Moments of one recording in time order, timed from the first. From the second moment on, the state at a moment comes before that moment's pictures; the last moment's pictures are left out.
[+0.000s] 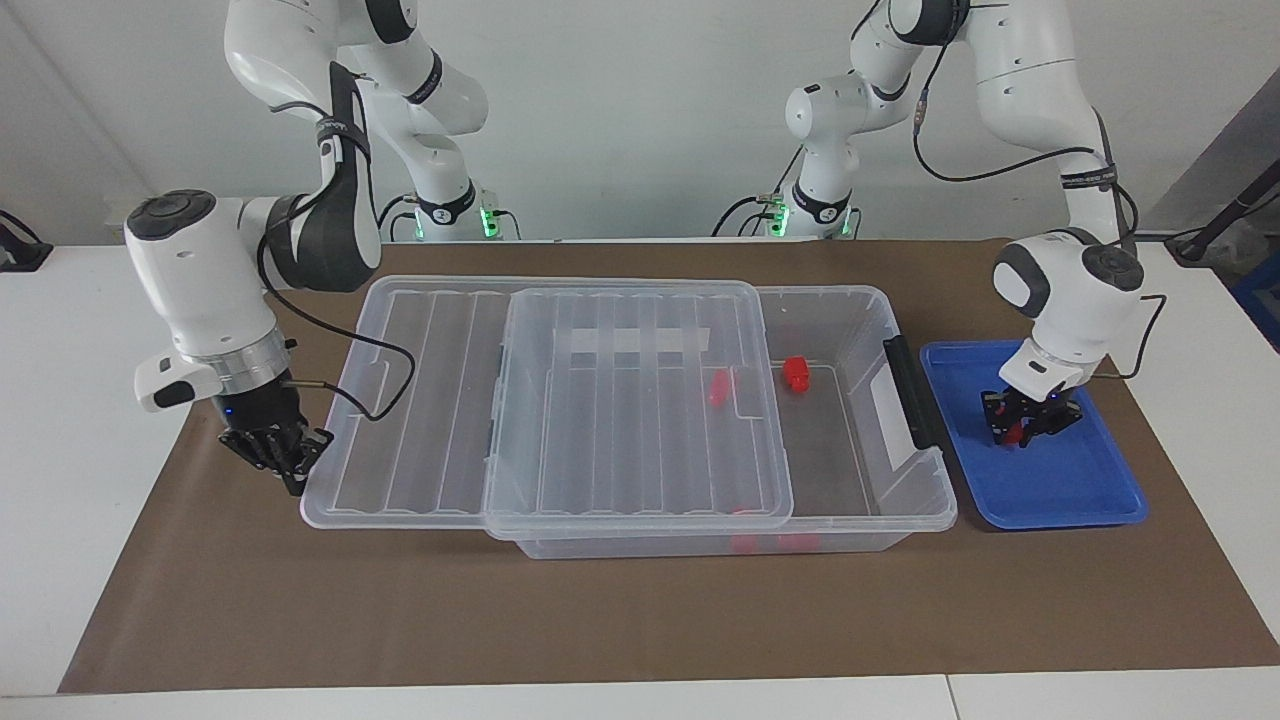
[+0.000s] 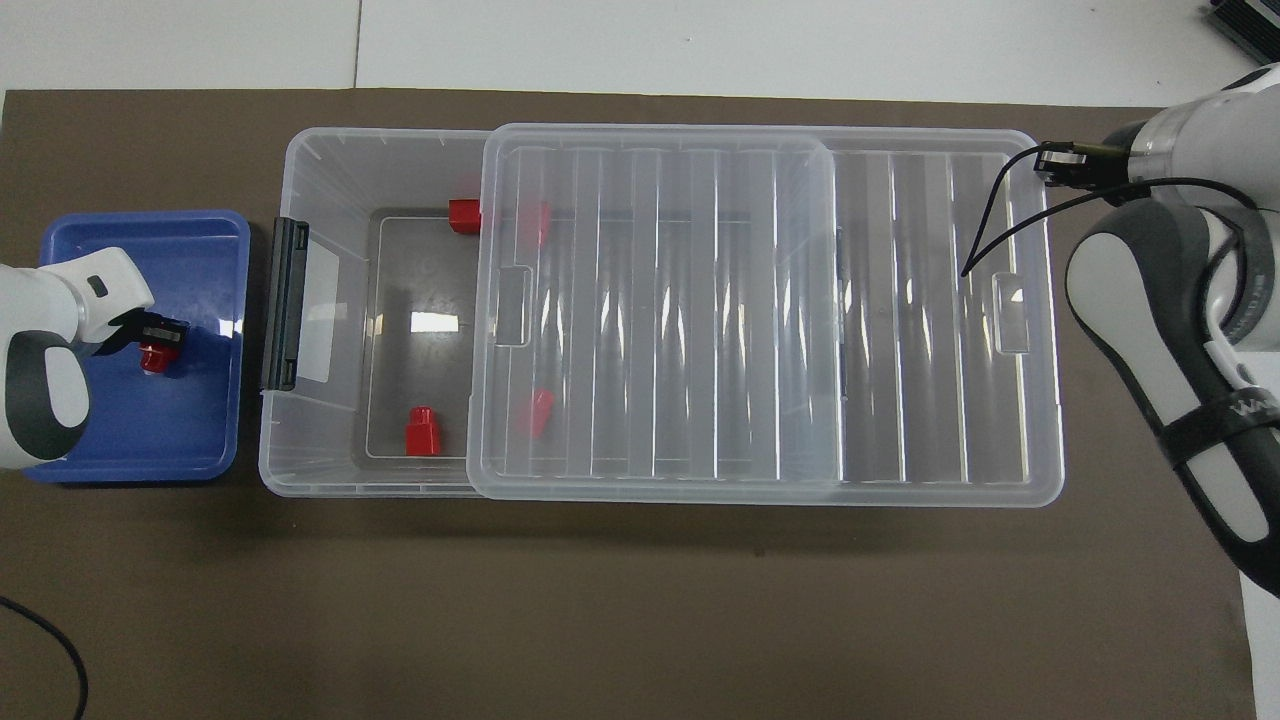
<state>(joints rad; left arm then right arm) 0.20 0.30 -0.01 -2.05 0.05 2.55 0.47 -0.08 0.33 0.05 -1.61 -0.01 2.25 0.17</state>
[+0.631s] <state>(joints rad) 0.20 0.30 -0.01 -2.06 0.05 2.55 0.47 -0.09 0.27 0.05 -1.63 -0.01 1.97 0.12</state>
